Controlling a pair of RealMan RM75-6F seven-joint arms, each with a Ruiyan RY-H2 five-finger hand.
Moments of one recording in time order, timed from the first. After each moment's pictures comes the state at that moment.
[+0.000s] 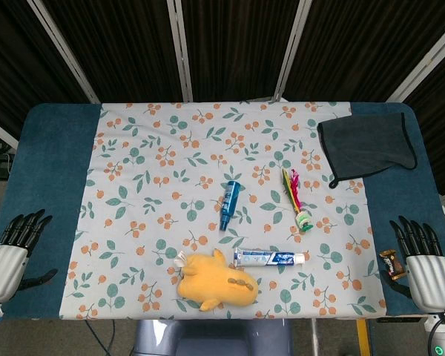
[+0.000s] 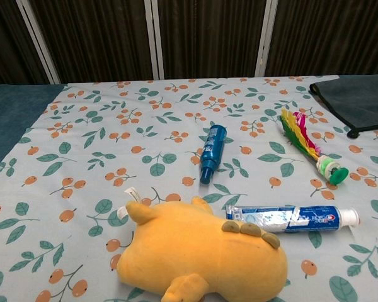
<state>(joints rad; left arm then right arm) -0.10 -1.11 0.04 -1.63 1.65 1.50 -0.02 0.03 -1.09 0.03 -1.69 -1.57 1.54 -0.17</state>
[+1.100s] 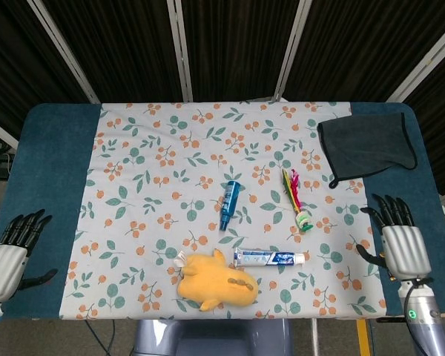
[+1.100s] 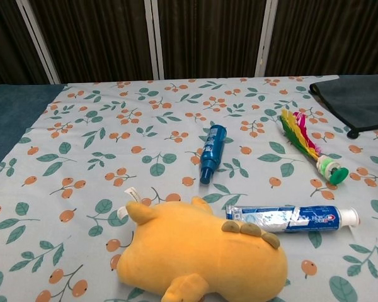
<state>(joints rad) -0.10 -1.10 0.04 -1.63 1.64 1.49 -0.04 0.18 -1.13 0.16 -1.80 -1.40 1.36 -0.23</state>
